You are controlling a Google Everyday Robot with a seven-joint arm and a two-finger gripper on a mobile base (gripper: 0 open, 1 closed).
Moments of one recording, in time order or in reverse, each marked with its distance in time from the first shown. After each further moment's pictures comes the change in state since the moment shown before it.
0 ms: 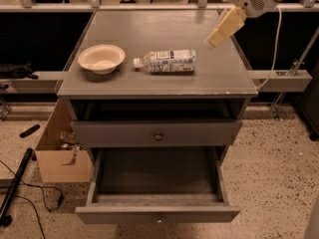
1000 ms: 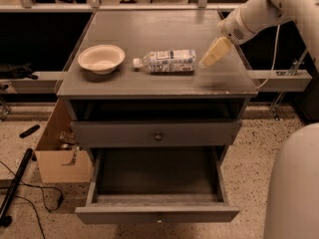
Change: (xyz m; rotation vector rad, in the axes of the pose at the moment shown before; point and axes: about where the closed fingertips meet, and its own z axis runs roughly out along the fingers) arm 0.082 -0.038 0.095 0.014 0.110 0.093
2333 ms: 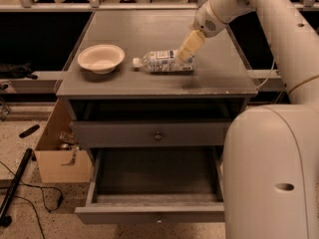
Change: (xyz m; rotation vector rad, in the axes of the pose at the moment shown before) arm -0.061 0.030 0.044 -0.184 0.000 -0.027
